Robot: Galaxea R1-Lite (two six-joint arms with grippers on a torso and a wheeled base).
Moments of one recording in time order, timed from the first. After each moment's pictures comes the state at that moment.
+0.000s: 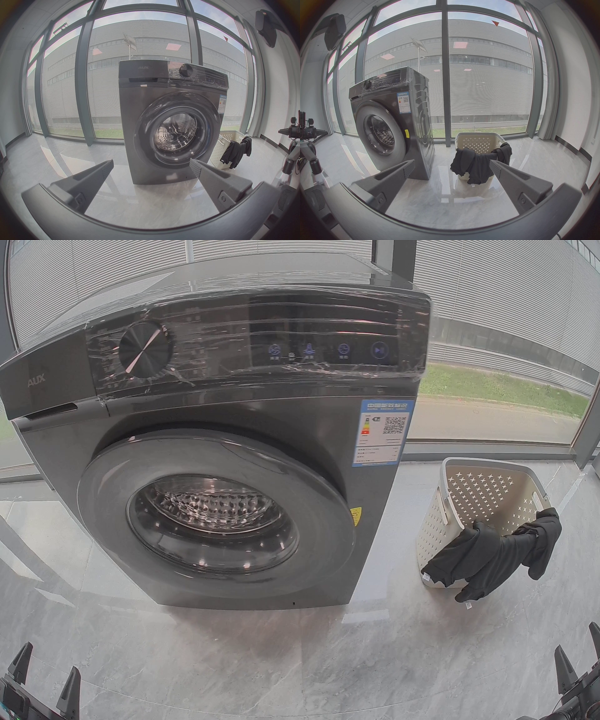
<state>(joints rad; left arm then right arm) 0.00 0.02 -0.02 0.00 0.00 -0.01 0.01 0.02 -0.02 0.00 0.01 0.00</state>
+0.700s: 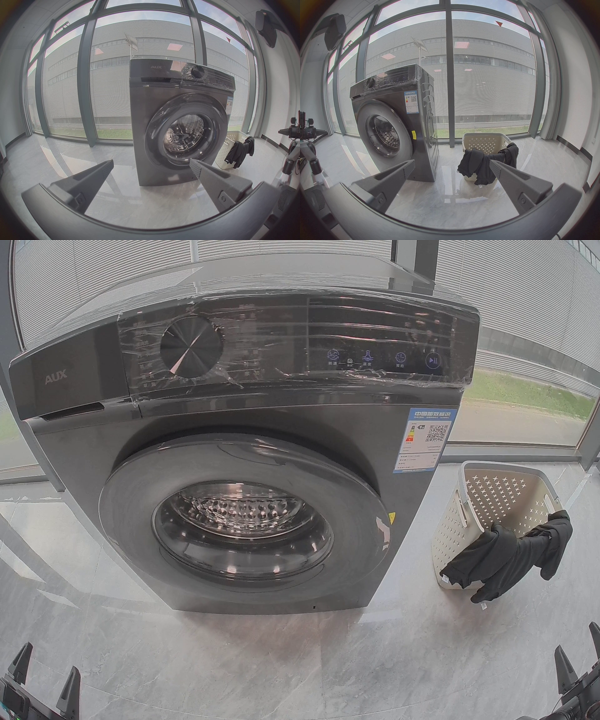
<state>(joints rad) 0.00 0.02 -0.02 0.00 0.00 -0.01 0.01 0.02 -0.02 0.00 0.01 0.00</state>
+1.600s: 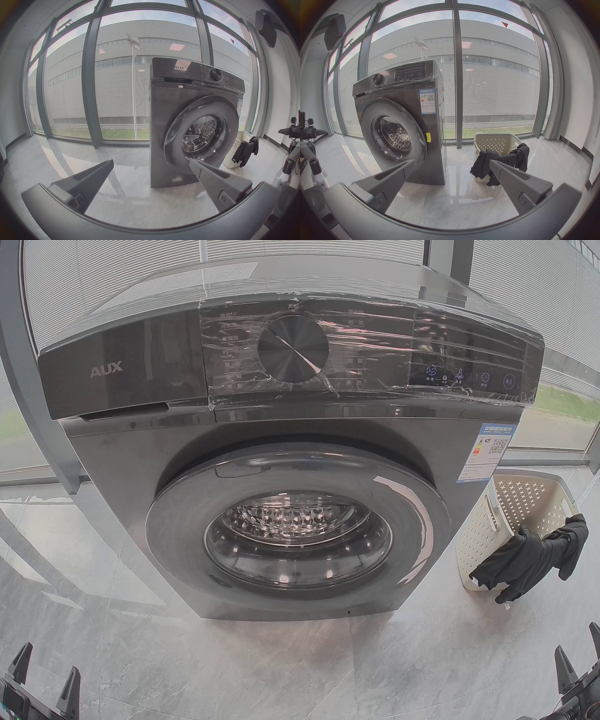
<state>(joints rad) 0.00 0.02 -0.02 0.00 0.00 -0.01 0.01 0.02 -0.02 0.00 0.02 0.00</state>
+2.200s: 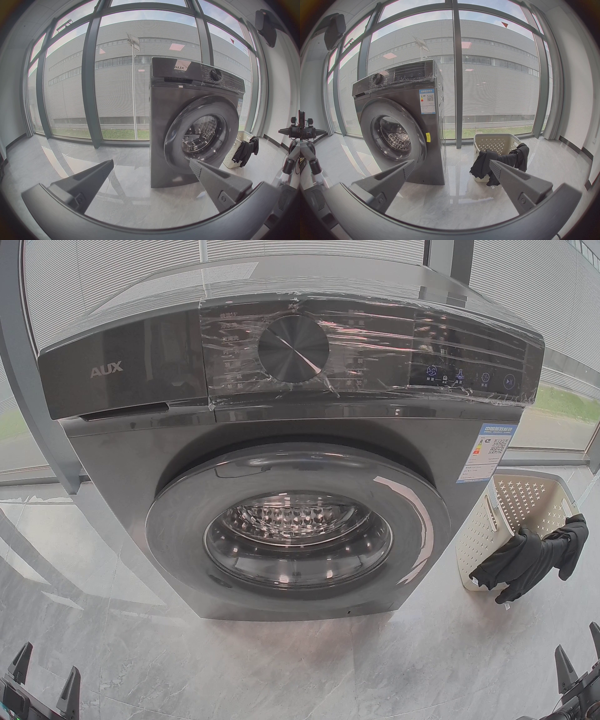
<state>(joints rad) 0.00 0.02 -0.02 0.00 0.00 -0.01 0.01 0.02 -0.02 0.00 0.01 0.00</state>
